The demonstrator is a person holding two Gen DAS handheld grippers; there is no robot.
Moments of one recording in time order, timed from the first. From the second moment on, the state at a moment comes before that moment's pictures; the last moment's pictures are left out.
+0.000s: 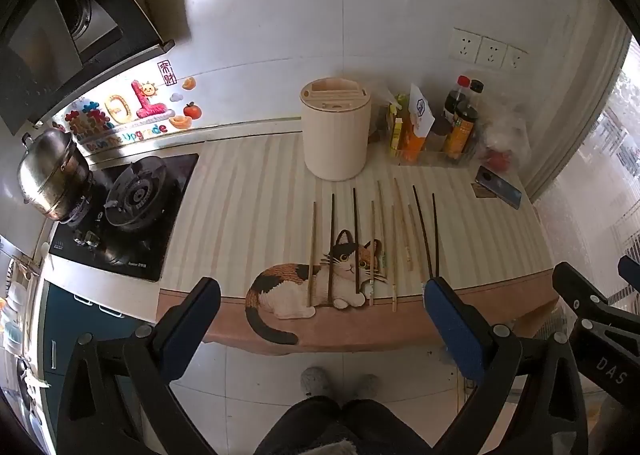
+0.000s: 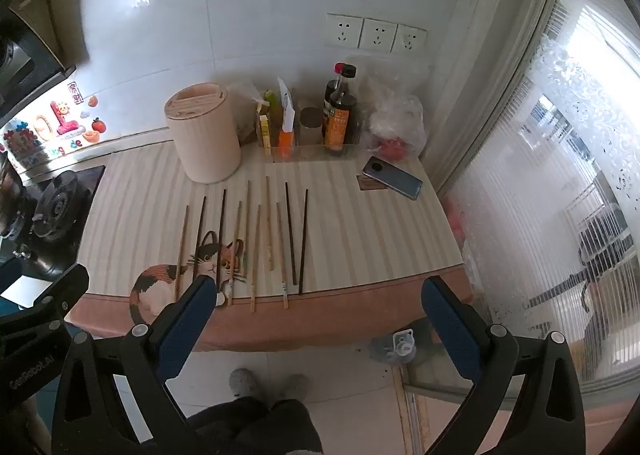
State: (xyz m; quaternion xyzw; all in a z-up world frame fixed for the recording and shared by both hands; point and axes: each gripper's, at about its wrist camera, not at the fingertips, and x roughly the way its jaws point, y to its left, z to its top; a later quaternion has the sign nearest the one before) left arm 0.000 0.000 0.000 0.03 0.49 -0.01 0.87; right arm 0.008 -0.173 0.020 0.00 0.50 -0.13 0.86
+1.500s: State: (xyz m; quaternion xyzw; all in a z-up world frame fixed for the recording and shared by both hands) left arm -0.003 -0.003 0.014 0.03 0.48 -0.01 0.88; right arm 0.002 -0.171 0.039 0.01 0.49 -0.13 0.87
